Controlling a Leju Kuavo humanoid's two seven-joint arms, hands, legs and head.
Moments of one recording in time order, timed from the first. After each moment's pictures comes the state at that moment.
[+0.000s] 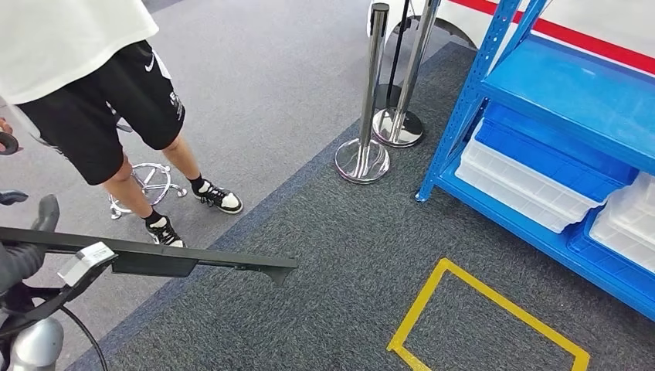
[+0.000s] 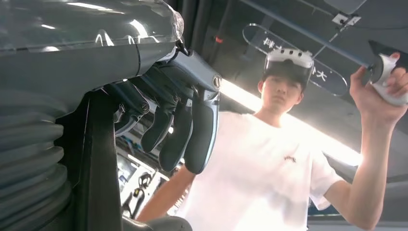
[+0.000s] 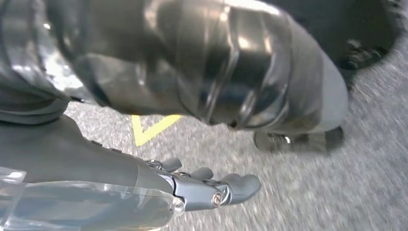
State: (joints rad) left arm -0.27 0.11 -0.18 -1.53 -1.11 0.70 -0.37; right arm -0.02 0.01 -1.22 -0.06 1.13 0.31 -0.20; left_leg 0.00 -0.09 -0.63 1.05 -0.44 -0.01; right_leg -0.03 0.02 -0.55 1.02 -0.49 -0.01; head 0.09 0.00
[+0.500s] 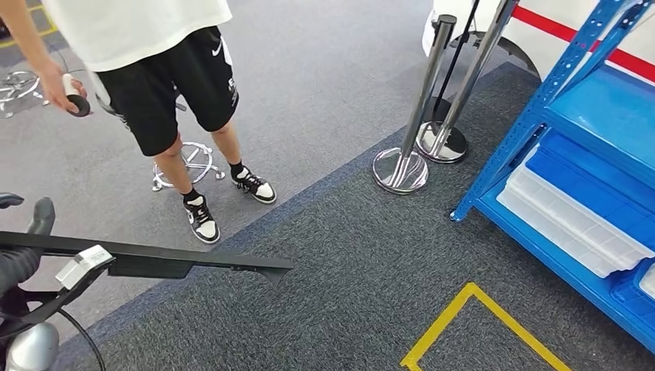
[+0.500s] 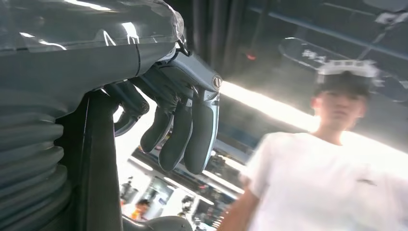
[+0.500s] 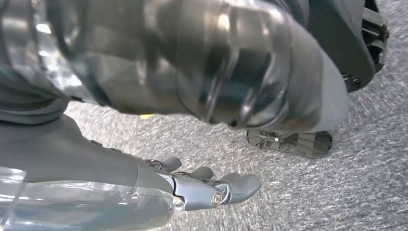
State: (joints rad) left arm -0.26 0.13 -0.18 -1.55 -1.13 0.70 -0.34; right arm -0.04 0.02 -1.21 -0.09 1.14 0.31 -0.19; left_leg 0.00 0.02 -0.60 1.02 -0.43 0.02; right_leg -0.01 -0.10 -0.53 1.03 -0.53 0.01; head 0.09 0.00
